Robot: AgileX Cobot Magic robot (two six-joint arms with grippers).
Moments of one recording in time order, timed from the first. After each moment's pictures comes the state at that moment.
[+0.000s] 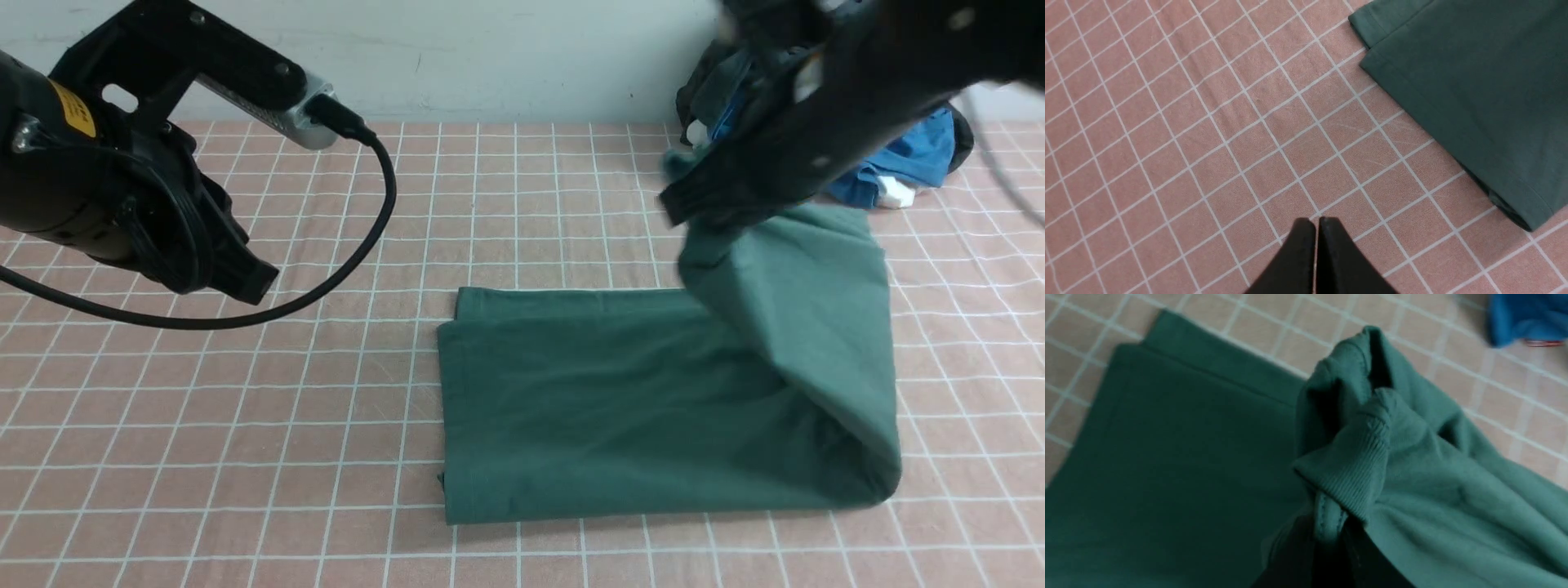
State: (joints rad) right arm 0.52 1.74 -1.57 -0.07 0.99 0.07; left arm -0.29 1.28 -1.21 0.02 0.90 0.30
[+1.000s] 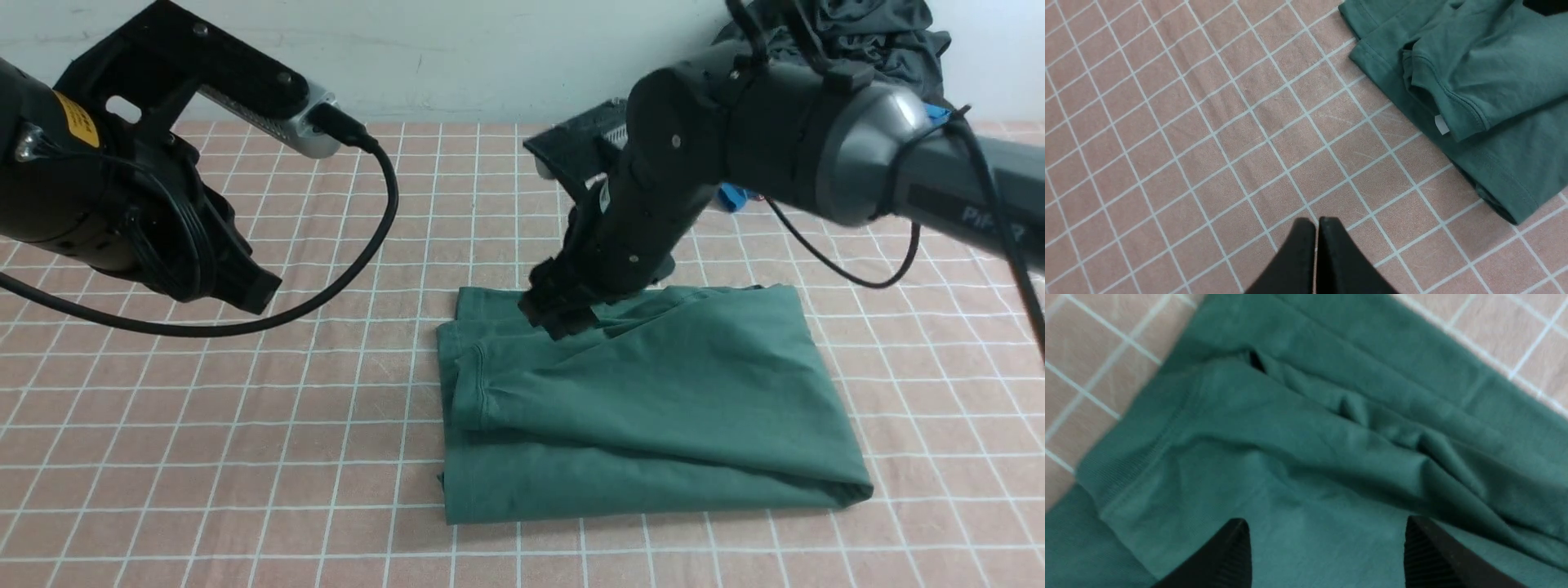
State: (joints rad) right arm 0.60 2.04 -1.71 -0.01 1.00 0.00; left arm -0.29 1.27 -1.20 0.00 0.91 0.29
